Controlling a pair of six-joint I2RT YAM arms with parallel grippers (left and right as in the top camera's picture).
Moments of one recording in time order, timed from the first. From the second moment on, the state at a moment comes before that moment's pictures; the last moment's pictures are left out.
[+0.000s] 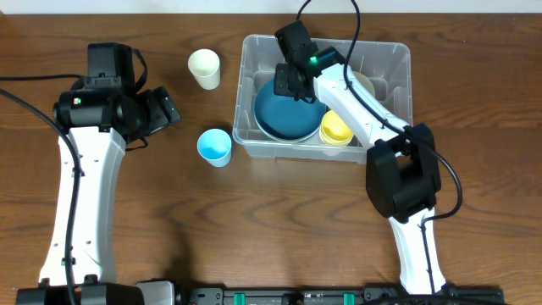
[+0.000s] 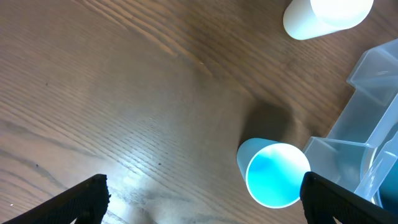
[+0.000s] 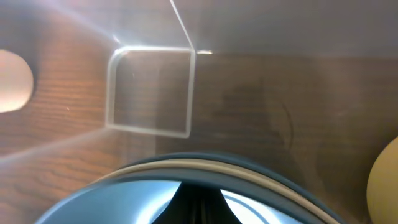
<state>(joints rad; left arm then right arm) 0.05 1.48 1.46 -1.14 -0.06 -0.44 0.49 2.30 1.98 -0.78 0.03 0.58</state>
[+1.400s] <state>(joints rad) 0.05 1.48 1.46 -1.14 -0.06 -0.44 0.42 2.30 1.98 -0.57 0.11 0.58</state>
